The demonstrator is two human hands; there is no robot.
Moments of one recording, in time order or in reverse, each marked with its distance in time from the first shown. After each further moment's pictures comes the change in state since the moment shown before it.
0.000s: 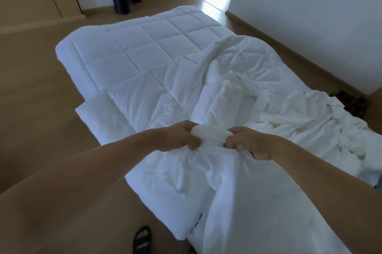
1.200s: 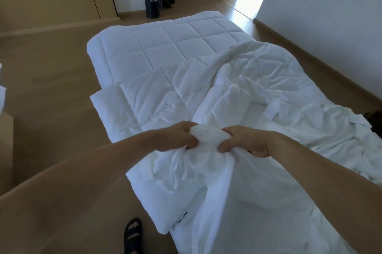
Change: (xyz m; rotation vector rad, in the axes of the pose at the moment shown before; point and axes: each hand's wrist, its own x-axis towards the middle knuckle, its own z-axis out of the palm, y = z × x) left_hand 0.035 -0.003 0.065 0.008 0.266 0.029; right_hand -0.014 0.021 -0.058 -0.218 -0.225 -0.022
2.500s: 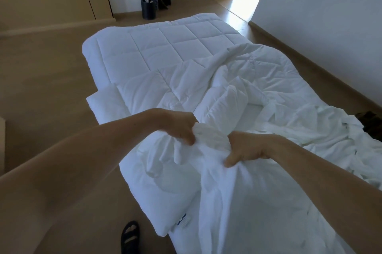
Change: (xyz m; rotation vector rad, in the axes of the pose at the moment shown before) left_hand 0.003 0.052 -0.024 0.632 -0.188 -0.170; right_hand -0.004 -0.003 0.005 -0.519 0.031 0.054
